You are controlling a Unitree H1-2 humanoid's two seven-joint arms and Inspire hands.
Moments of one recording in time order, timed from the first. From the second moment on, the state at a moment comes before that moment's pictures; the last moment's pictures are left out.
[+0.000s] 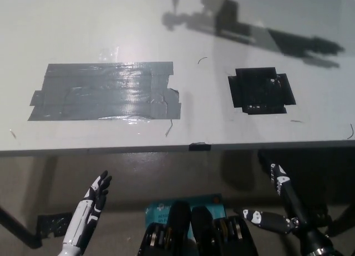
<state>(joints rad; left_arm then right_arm) -0.02 0.18 -0.05 0.27 0.15 -0.42 -0.03 -0.03 -0.12 0.14 -0.02 -0.12 -0.15 0.07</state>
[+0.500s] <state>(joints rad) -0.02 0.18 -0.05 0.28 0.15 -0.41 -0.03 -0.03 -0.09 0.14 -0.29 -0.42 -0.10 0.03</state>
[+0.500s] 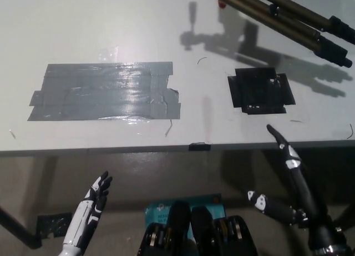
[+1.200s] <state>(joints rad) -0.01 0.18 -0.06 0.28 0.15 -0.42 -0.03 -0.64 -0.11 0.14 0.07 -0.86 0.20 0.02</state>
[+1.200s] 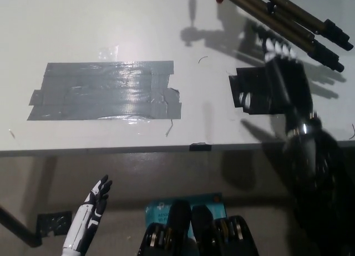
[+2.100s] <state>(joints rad) -0.01 0.18 -0.06 0.27 0.15 -0.43 -0.03 -0.97 -0.15 0.17 0.55 -0.90 0.35 -0.06</state>
